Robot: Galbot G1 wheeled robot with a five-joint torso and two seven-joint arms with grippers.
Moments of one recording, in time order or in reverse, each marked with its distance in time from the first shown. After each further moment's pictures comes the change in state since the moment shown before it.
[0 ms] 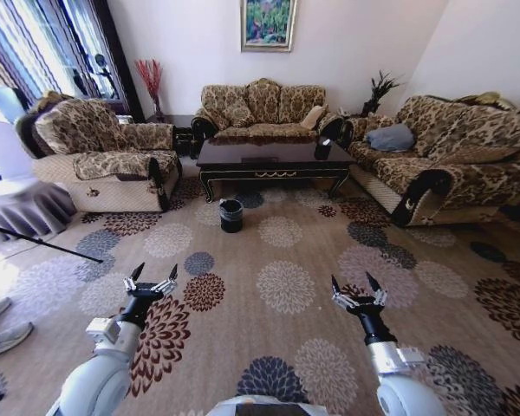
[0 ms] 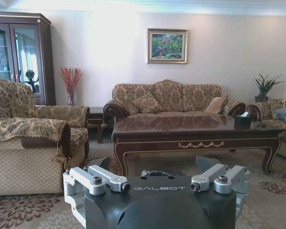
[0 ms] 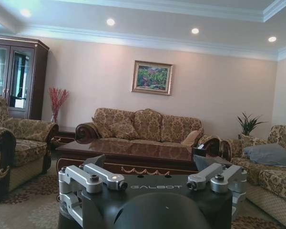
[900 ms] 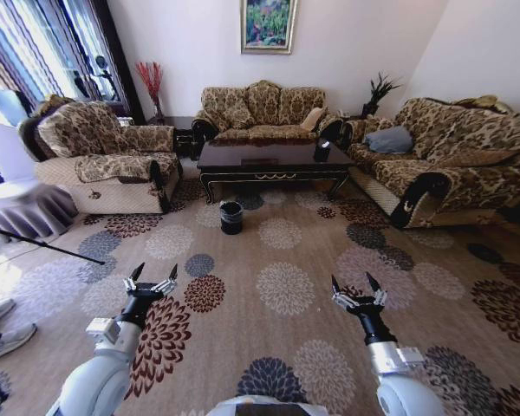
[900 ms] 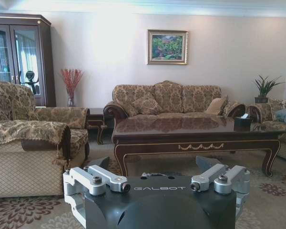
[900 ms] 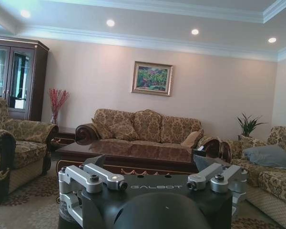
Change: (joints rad) left arm 0.000 0.000 0.000 0.000 0.000 0.000 0.000; right arm 0.000 0.000 0.000 0.000 0.000 0.000 0.000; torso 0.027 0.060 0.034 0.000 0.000
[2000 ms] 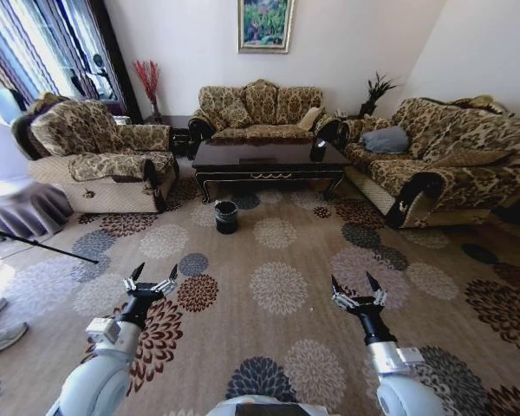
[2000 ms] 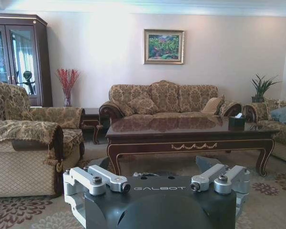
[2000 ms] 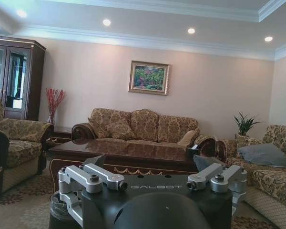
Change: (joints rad) left arm 0.000 0.000 0.000 0.000 0.000 0.000 0.000; right arm 0.000 0.000 0.000 0.000 0.000 0.000 0.000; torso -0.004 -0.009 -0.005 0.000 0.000
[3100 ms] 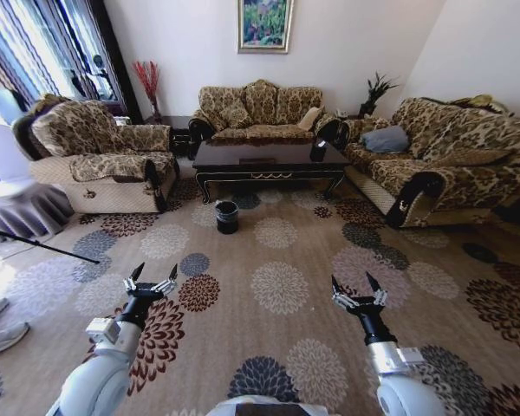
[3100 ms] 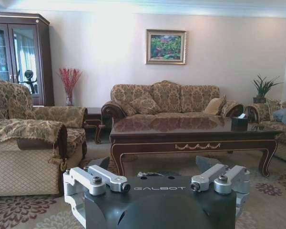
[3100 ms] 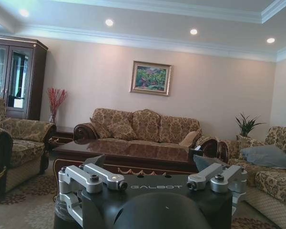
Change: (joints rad) left arm 0.000 0.000 0.000 0.000 0.000 0.000 0.000; right arm 0.000 0.000 0.000 0.000 0.000 0.000 0.000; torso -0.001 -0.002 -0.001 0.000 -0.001
